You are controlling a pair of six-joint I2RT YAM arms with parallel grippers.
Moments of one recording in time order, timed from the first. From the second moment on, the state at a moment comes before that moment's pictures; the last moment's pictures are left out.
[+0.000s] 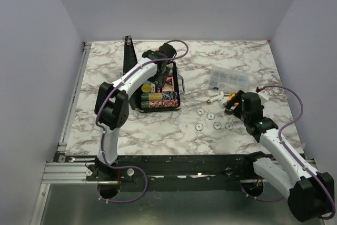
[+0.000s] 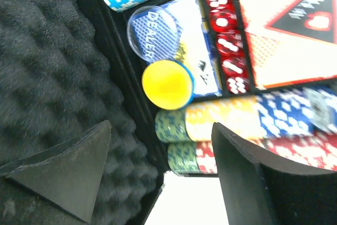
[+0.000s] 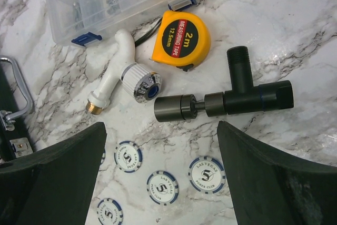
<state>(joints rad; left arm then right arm) -0.54 2.09 1.84 -1.04 -0.43 -0.16 0.25 0.85 0.48 -0.29 0.36 0.74</state>
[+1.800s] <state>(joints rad) -0.82 1.46 1.61 -0.85 0.14 -0.24 0.21 1.43 0.79 -0.80 0.12 0.80</state>
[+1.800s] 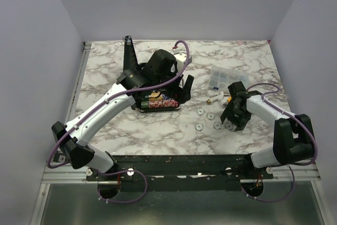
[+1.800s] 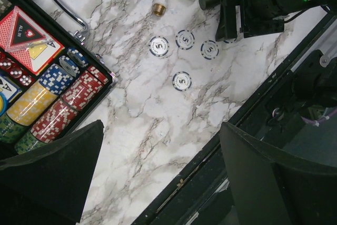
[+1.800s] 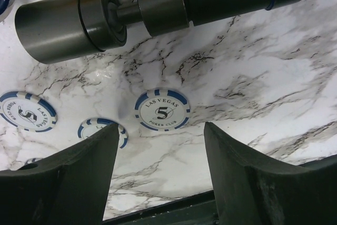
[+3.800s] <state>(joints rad) -0.82 1.48 1.61 -0.85 0.12 -0.23 0.50 1.57 0.99 -0.75 0.01 0.81</state>
